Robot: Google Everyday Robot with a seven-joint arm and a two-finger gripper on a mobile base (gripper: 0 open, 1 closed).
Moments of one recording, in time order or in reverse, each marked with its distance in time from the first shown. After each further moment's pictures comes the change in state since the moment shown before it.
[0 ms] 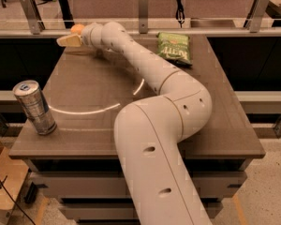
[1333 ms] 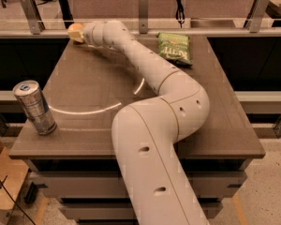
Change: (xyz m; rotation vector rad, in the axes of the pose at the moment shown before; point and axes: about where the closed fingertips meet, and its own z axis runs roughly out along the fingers) arm -0.007 -0.016 0.000 0.024 -0.008 -0.006
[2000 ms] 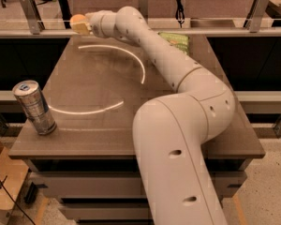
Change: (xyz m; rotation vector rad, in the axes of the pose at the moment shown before) arm -0.043 0.005 -0.053 -0.079 -0.028 -0.073
